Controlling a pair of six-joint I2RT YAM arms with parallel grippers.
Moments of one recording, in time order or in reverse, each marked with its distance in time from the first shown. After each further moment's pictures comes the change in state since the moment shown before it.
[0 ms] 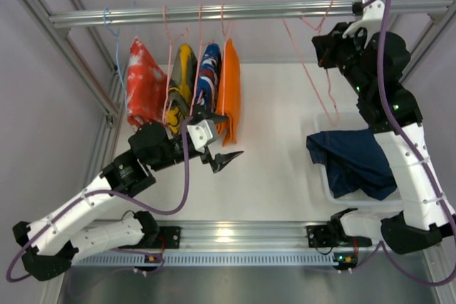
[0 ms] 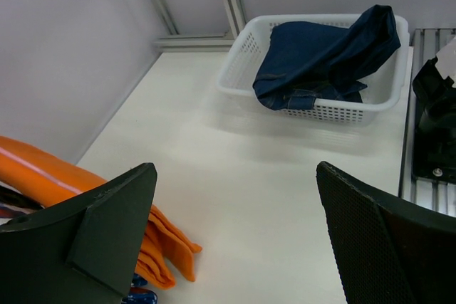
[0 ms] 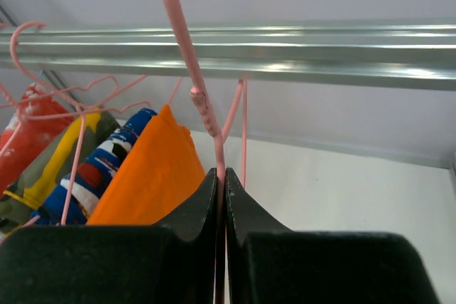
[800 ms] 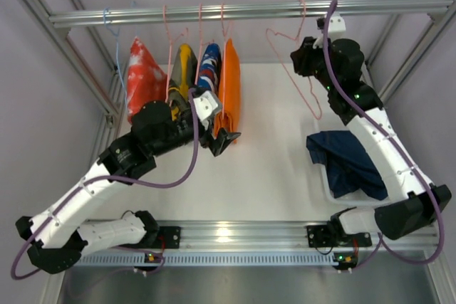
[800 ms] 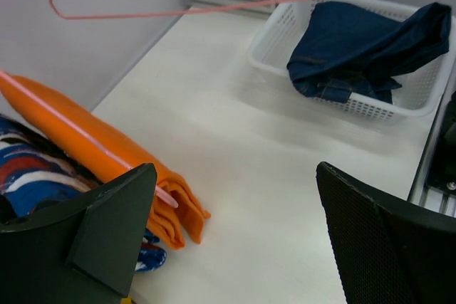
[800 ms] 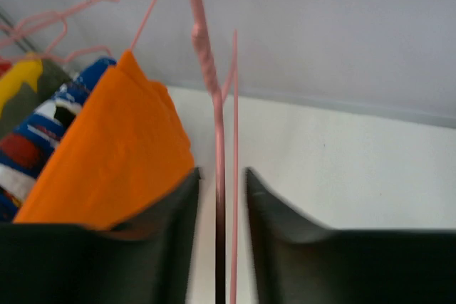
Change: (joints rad) left arm 0.056 0.130 0.229 -0.203 -0.098 -0.089; right arm 0.000 0.138 -0.178 0.191 0.005 -0.007
